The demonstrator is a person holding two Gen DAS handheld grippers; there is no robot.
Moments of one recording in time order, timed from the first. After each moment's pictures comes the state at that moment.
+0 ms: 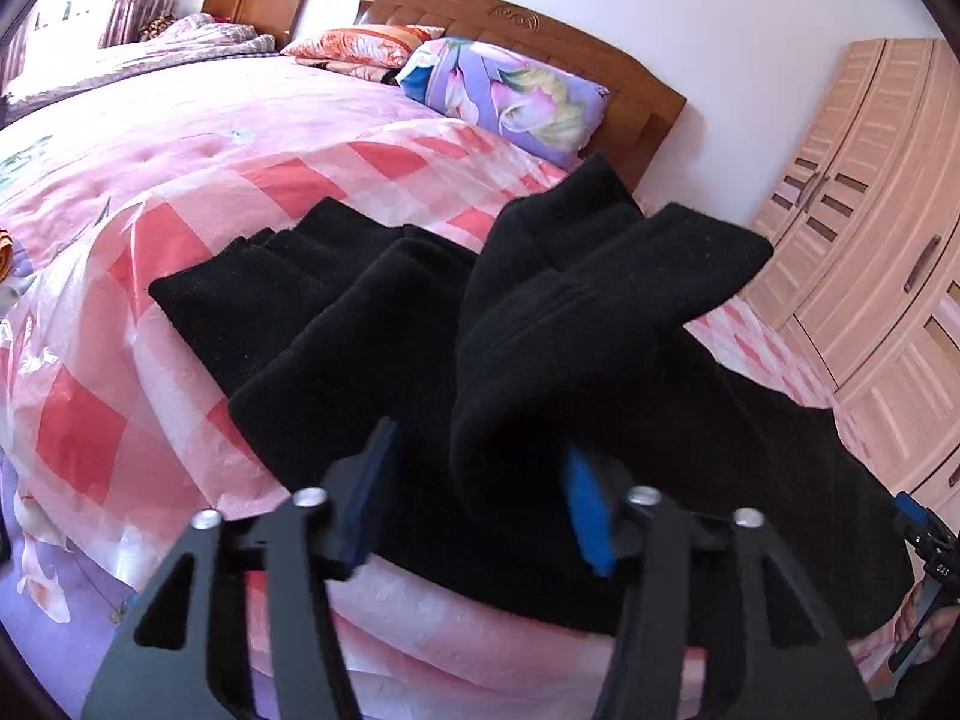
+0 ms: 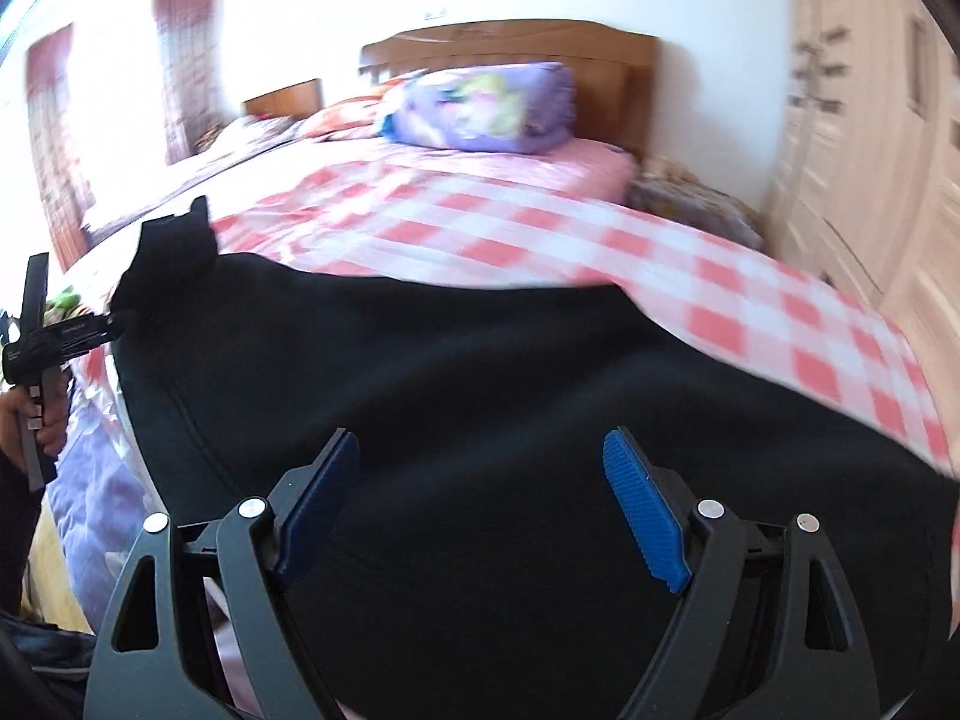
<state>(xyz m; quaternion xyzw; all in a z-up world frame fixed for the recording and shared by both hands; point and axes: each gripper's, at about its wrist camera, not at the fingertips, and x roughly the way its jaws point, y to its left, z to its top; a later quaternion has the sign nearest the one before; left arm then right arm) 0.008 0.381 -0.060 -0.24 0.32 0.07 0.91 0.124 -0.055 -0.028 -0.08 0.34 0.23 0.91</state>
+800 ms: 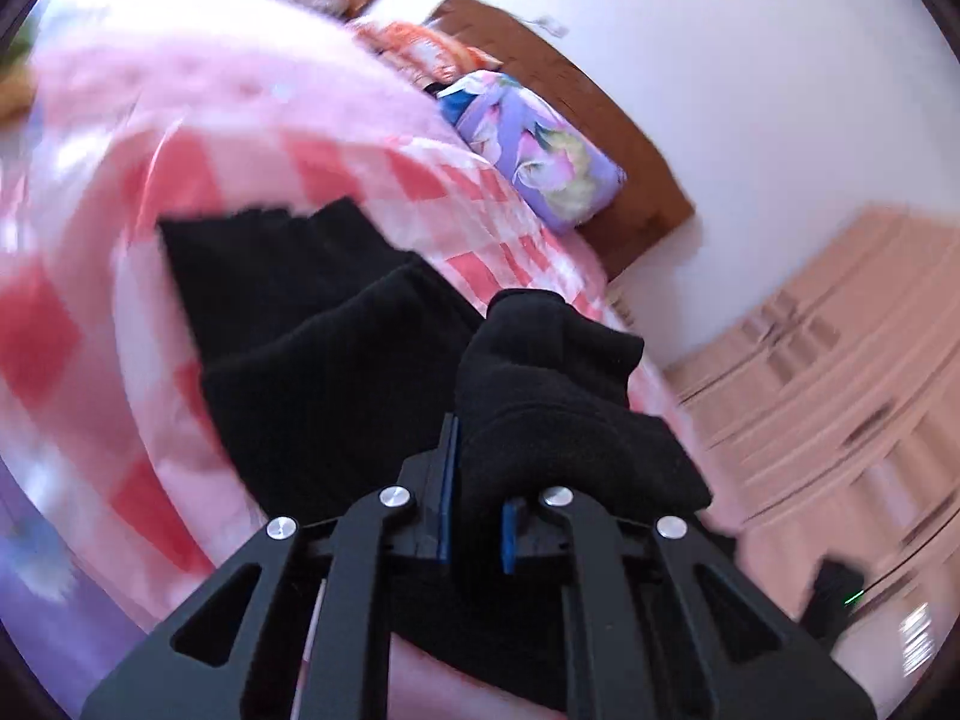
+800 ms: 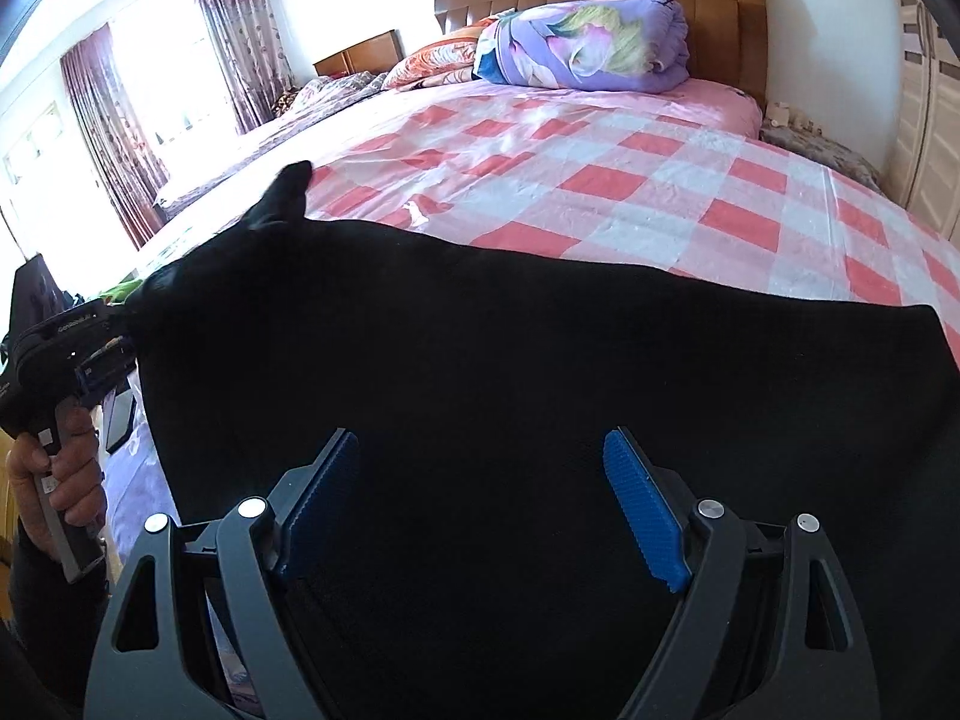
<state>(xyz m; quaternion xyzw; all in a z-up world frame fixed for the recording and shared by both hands) 0.000 0.427 -0.076 -0.48 0.23 0.03 0.84 0.171 0.084 -0.075 -0.04 0.41 0.33 0.85</state>
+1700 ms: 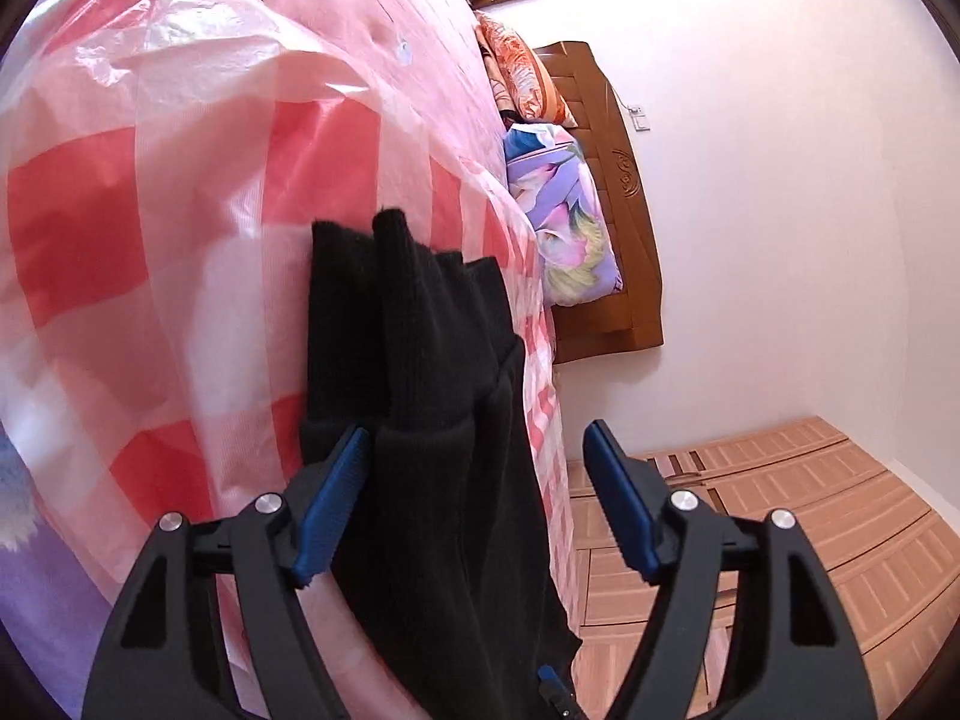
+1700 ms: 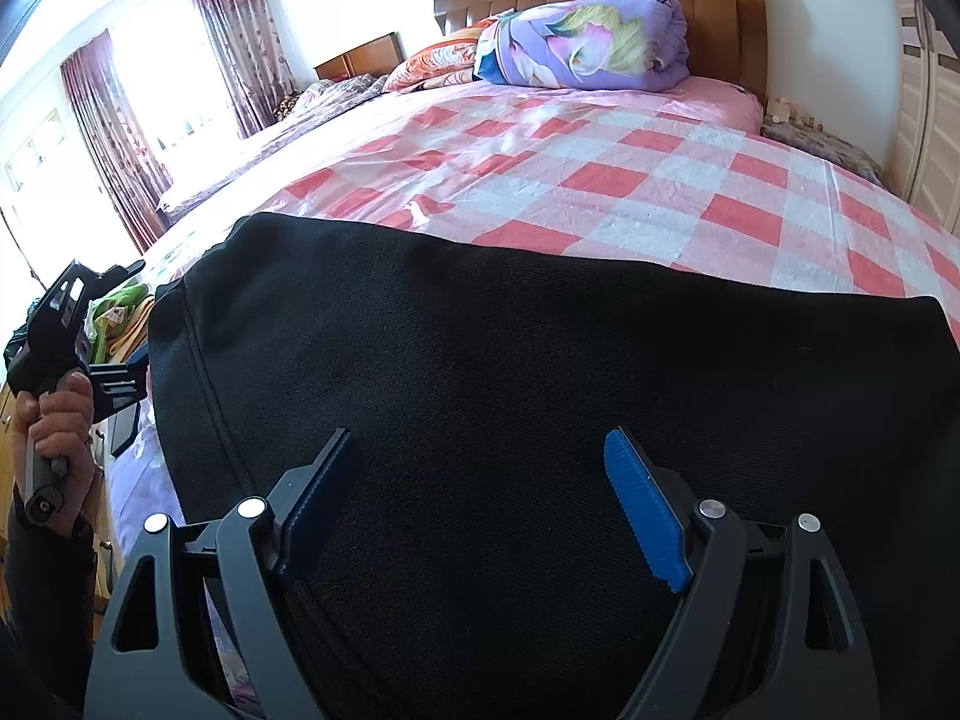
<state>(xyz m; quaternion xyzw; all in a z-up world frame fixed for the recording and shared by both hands) -0.019 0.487 -0.098 -0.64 0.17 0.03 0.75 0.171 0.085 -0.076 -0.03 0.41 0.33 0.85</state>
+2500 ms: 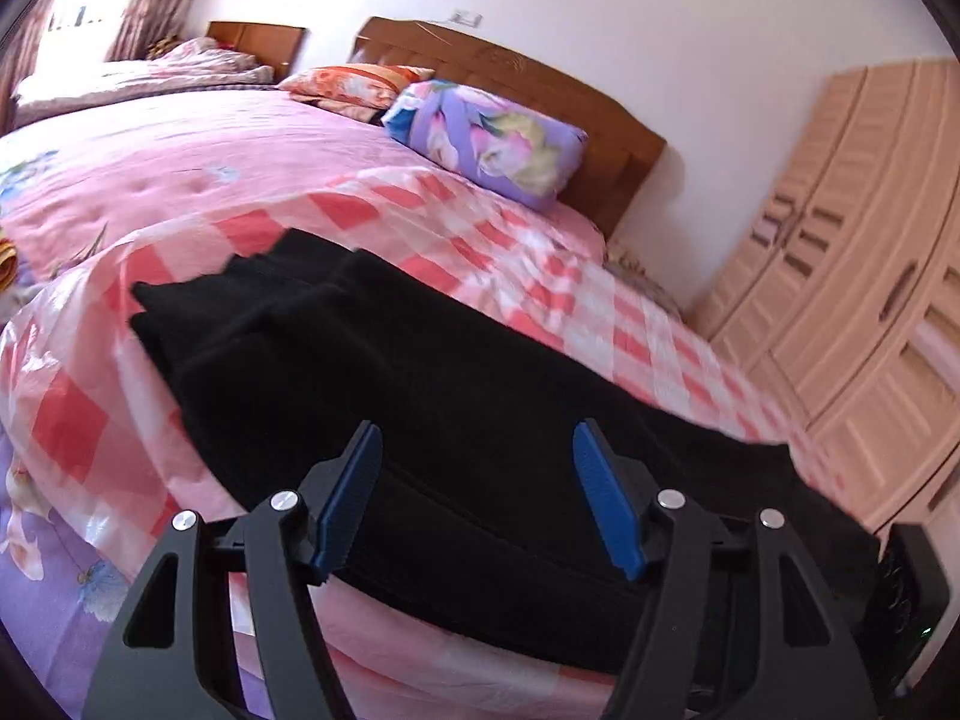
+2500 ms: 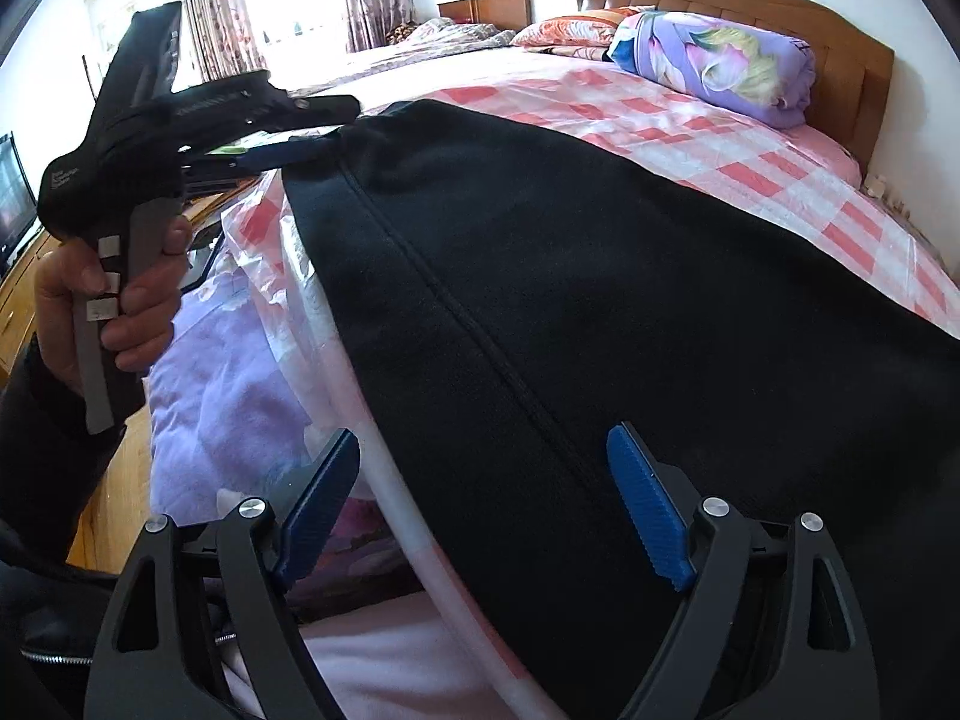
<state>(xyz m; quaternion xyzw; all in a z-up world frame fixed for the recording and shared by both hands) -0.004 0.322 -0.037 -0.23 0.29 0.05 0.93 0.067 0.117 -0.077 -0.16 0.40 0.43 0.80</state>
